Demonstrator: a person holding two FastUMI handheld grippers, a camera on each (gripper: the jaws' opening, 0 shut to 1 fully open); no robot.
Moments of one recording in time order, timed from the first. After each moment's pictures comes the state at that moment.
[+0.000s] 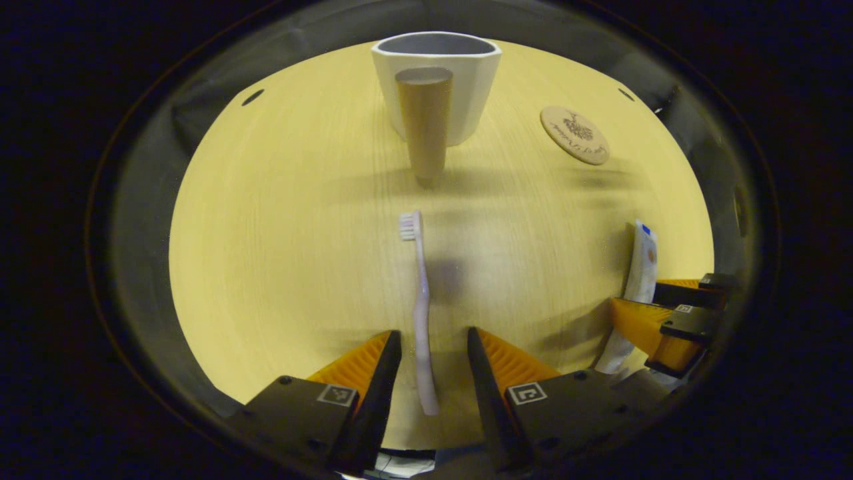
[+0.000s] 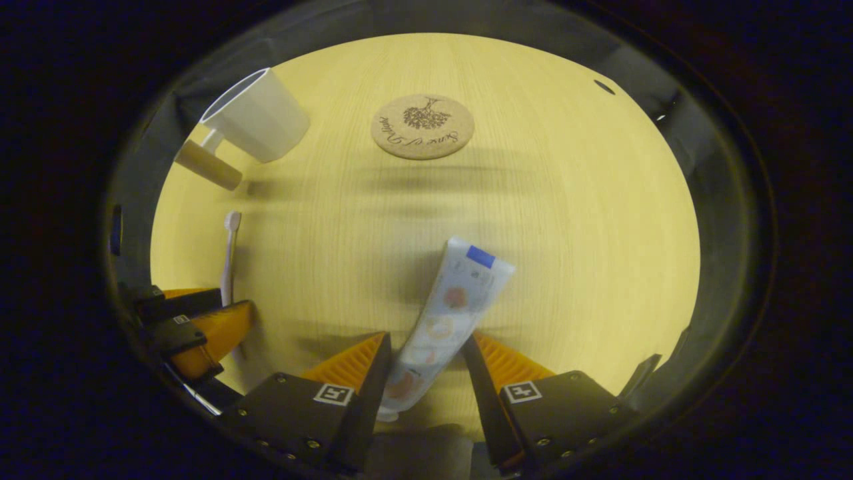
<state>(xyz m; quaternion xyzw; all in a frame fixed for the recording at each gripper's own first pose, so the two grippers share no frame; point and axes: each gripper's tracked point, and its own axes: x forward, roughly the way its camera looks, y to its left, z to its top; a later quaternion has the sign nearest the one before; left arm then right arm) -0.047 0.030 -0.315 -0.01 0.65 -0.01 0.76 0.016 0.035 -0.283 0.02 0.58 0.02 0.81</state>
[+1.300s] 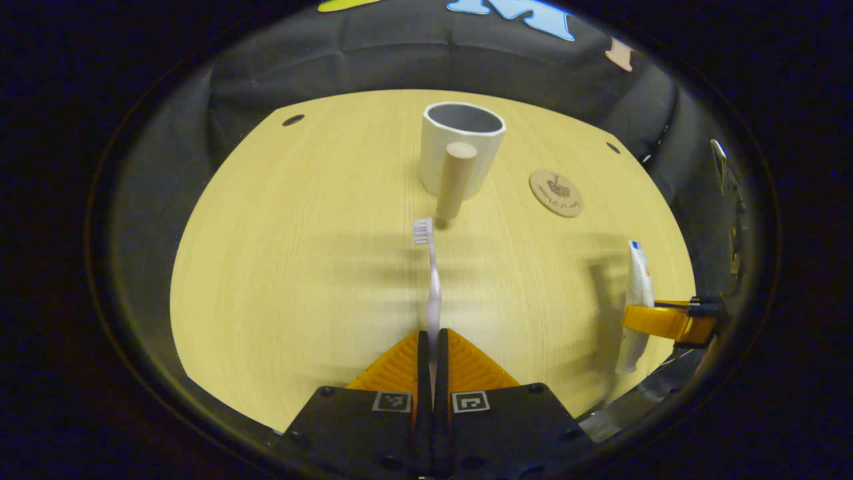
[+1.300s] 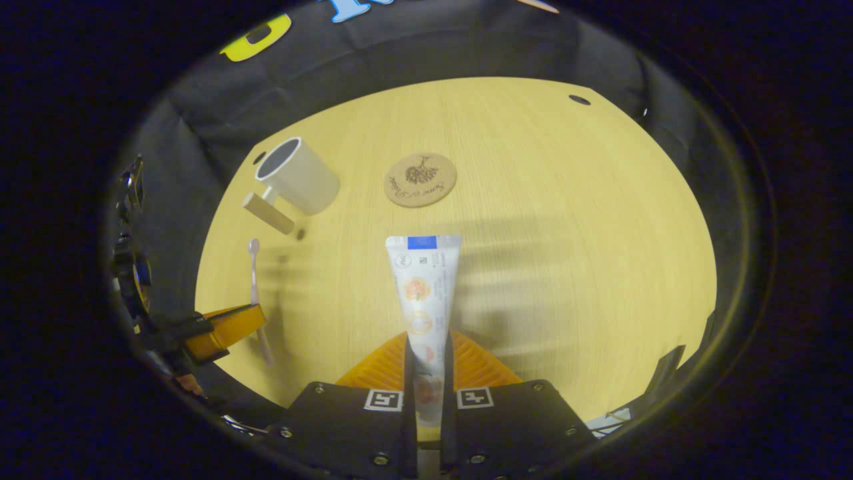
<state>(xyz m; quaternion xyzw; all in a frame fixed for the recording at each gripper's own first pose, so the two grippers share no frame) -0.040 0.044 -0.255 -0.08 0.49 0.01 0.87 0.009 0.027 -0.225 0.11 0.45 0.08 0.89</state>
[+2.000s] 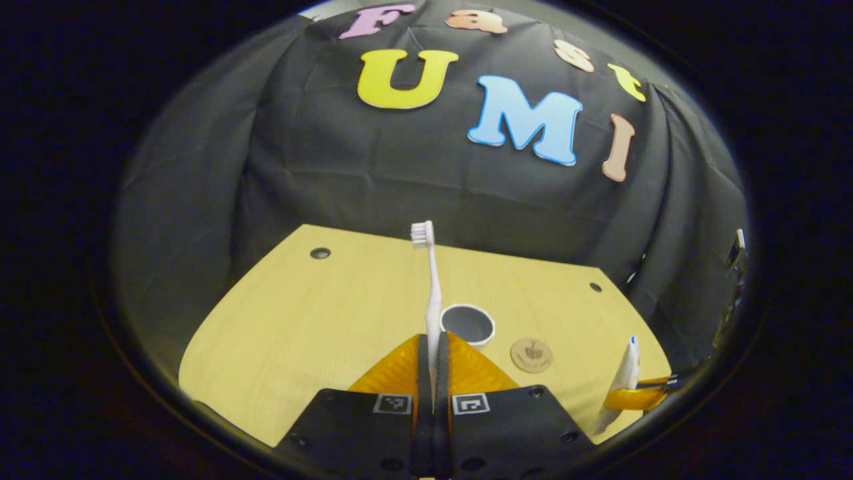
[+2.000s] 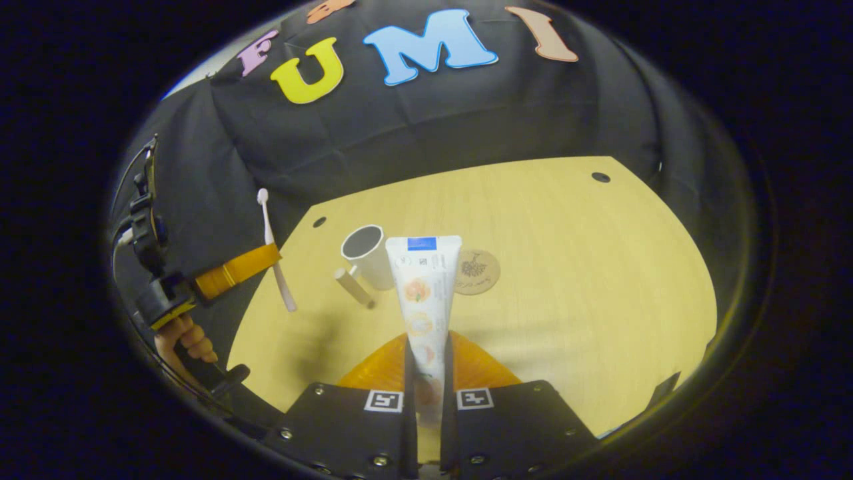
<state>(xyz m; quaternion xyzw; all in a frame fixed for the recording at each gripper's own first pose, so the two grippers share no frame) 0.068 0.085 -0.084 -0.11 0.20 0.02 0.97 0.011 0.053 -0.134 0.12 0.28 0.13 0.94</state>
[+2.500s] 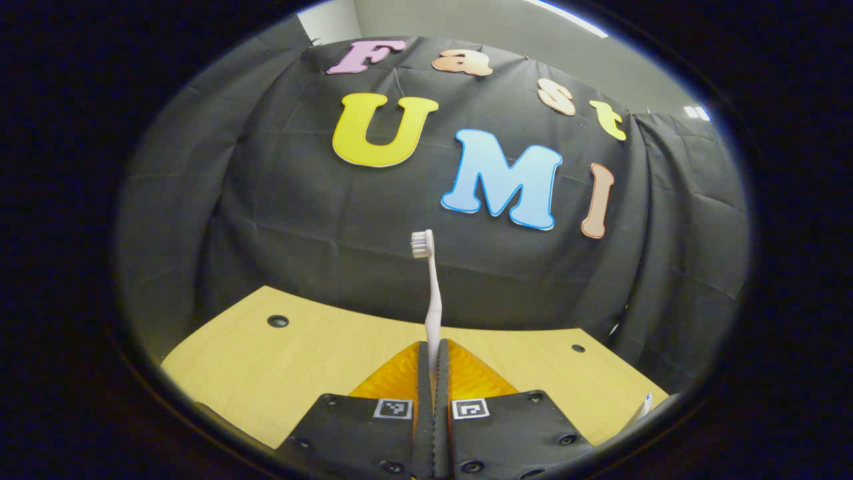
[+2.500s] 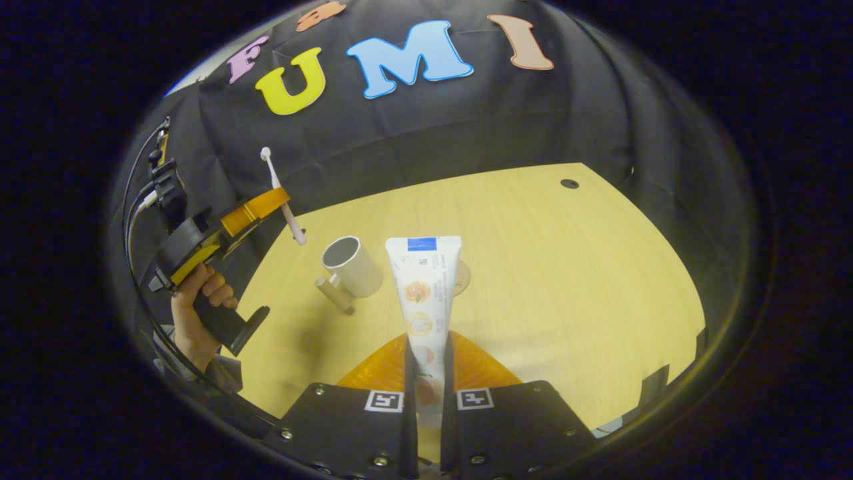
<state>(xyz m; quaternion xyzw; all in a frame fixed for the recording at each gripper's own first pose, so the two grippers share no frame) 0.160 0.062 -0.034 -0.12 0.05 -0.04 0.99 -0.003 0.020 -0.134 0.12 0.27 0.06 0.95</state>
